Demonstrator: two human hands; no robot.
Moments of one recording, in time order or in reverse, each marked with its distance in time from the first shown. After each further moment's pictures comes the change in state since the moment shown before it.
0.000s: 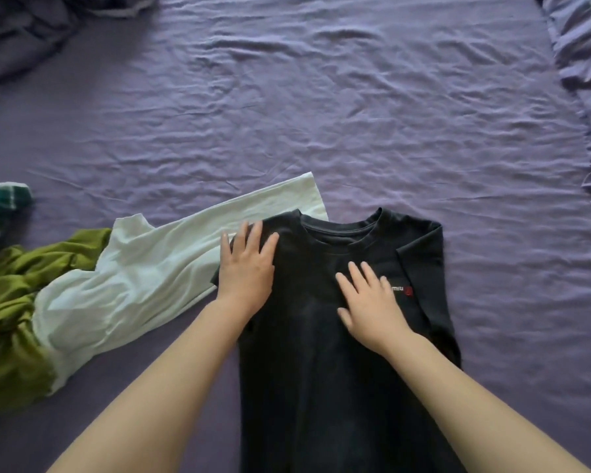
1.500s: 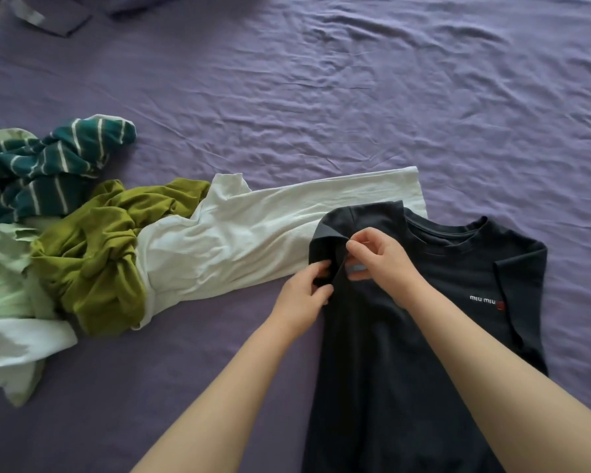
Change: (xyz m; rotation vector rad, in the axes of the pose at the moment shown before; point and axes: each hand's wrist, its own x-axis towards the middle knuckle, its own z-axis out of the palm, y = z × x) left_hand -0.088 -0.054 0.016 -1.370 -0.160 -0.301; right_hand 0.055 -0.135 -0.054 1.267 0.007 0.040
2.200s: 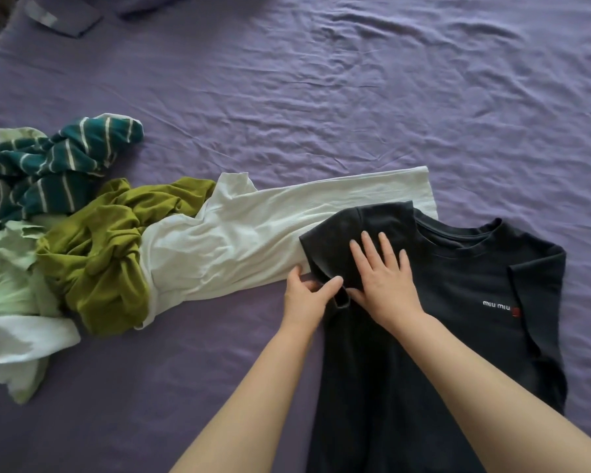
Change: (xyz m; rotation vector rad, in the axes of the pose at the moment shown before) left_hand 0.005 -0.006 0.018 -0.438 0.306 -0.357; right_hand 0.003 0.053 0.008 -1.378 0.001 -0.203
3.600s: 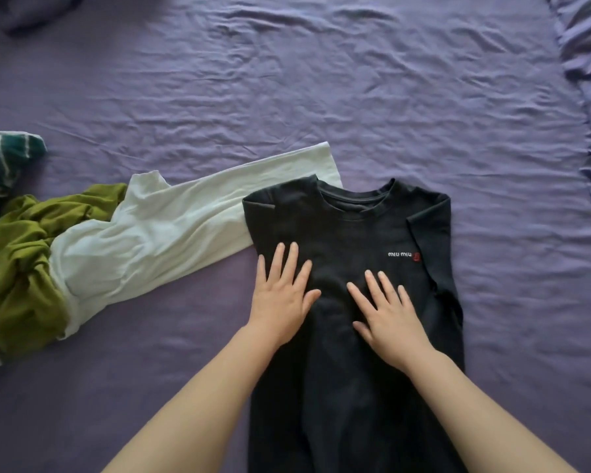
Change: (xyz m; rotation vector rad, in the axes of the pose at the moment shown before) left_hand -0.023 -0.056 0.060 1.681 -0.102 0.858; right_hand -0.146 0.095 0.056 0.004 -0.142 0.122
